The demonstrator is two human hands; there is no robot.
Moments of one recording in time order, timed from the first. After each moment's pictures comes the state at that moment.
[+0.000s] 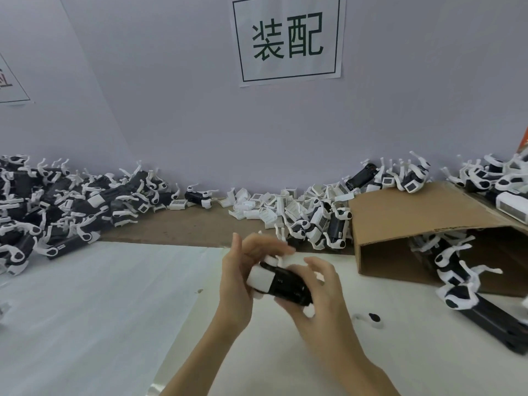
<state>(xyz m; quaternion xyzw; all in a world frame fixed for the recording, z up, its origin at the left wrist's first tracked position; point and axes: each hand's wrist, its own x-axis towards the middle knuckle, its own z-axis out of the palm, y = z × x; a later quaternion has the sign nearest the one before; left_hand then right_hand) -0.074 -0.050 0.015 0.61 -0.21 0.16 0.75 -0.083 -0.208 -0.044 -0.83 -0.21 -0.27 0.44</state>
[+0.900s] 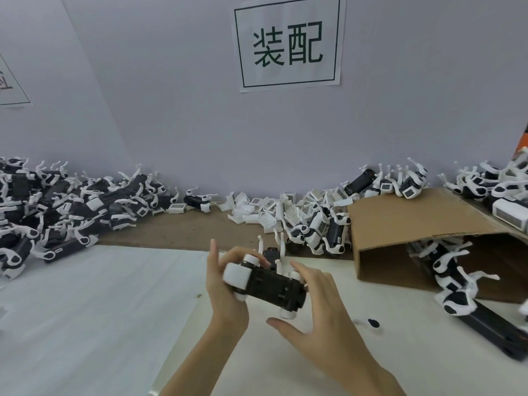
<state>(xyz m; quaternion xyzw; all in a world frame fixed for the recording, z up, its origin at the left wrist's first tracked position) -0.069 -0.043 0.005 0.53 -0.05 0.18 0.83 -0.090 -0.216 -0.033 -0.85 -0.26 -0.23 0.40</state>
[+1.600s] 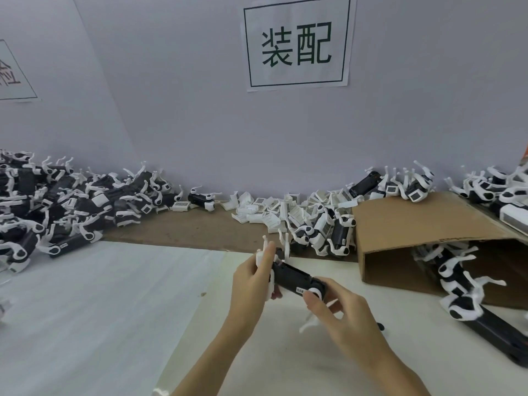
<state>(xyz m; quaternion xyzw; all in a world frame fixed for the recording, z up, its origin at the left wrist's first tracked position) -0.059 -0.053 -0.002 0.71 -0.01 0.14 0.69 -0.080 -0.238 -0.028 -0.82 -0.17 -0.12 0.54</state>
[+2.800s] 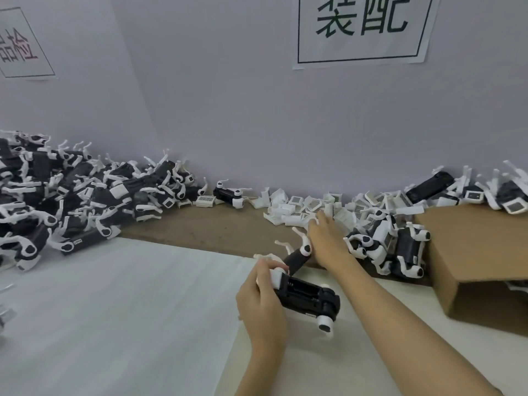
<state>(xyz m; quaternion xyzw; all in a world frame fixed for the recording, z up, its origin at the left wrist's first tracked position) -0.004 0.003 -0.049 0.61 0.07 0.37 0.70 0.164 -0.110 -0.016 -0.98 -0.14 -0.13 0.02</state>
